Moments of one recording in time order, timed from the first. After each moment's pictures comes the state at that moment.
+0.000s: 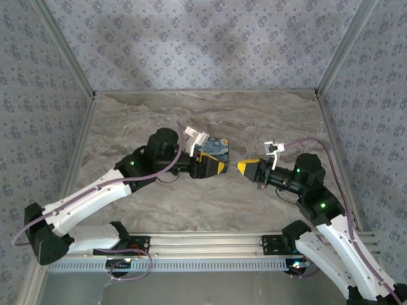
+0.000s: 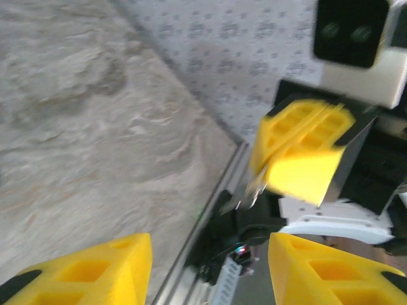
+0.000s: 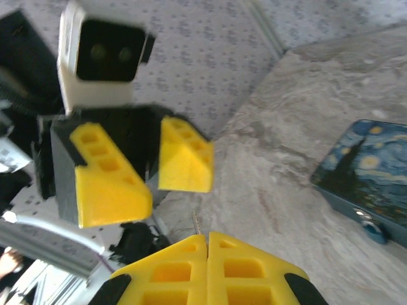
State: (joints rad) left arm -0.92 1.14 1.04 -0.28 0.44 -0.61; right arm 0.47 0.59 0.71 -0.31 -0.60 0.57
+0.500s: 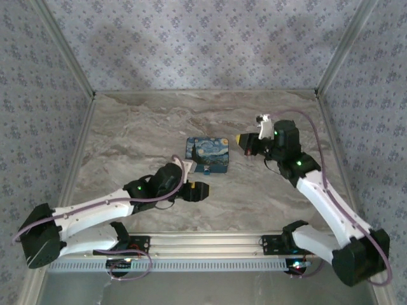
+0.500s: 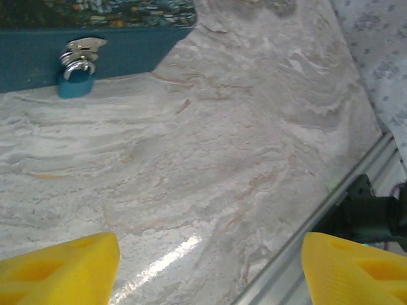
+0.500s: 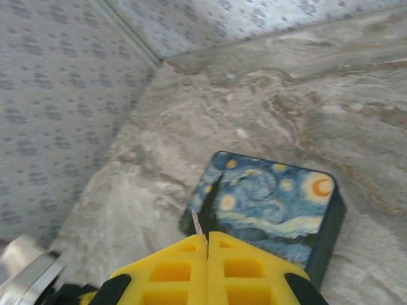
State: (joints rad) left arm -1.02 1.09 0.62 -0.17 0.07 -0.77; right arm 0.37 1.08 0.88 -0.23 -0.39 0.43
